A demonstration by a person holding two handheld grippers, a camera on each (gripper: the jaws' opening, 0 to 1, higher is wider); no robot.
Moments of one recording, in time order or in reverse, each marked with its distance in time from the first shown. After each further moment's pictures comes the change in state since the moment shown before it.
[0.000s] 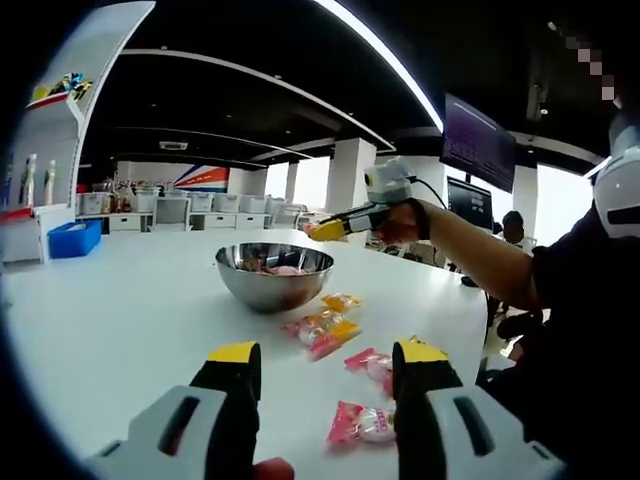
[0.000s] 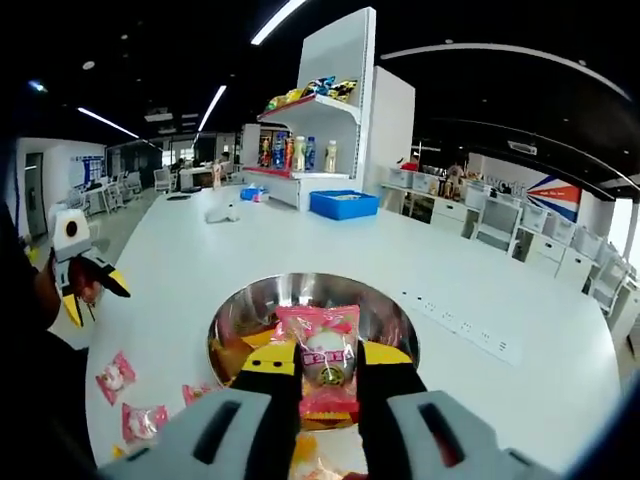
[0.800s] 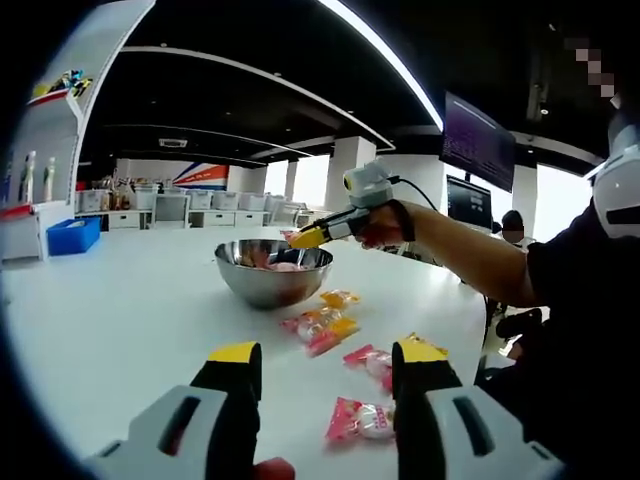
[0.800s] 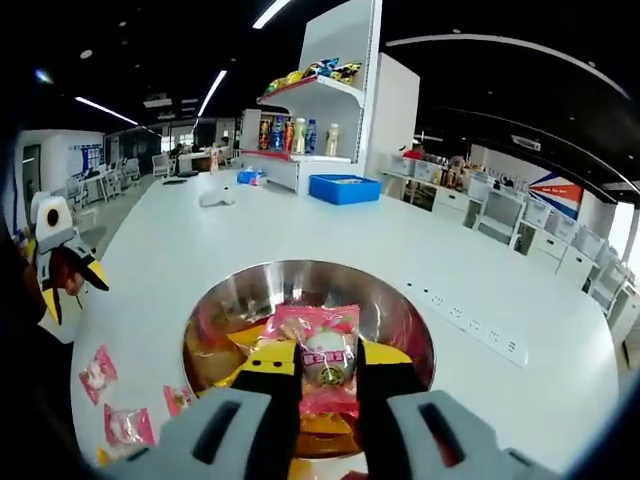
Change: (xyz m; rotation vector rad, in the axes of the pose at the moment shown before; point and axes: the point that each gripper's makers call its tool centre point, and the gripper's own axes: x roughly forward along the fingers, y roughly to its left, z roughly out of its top) left arm -0.002 -0.001 -0.005 -0.008 0.006 -0.004; right arm 0.028 0.004 -0.014 -0.022 0.065 -0.002
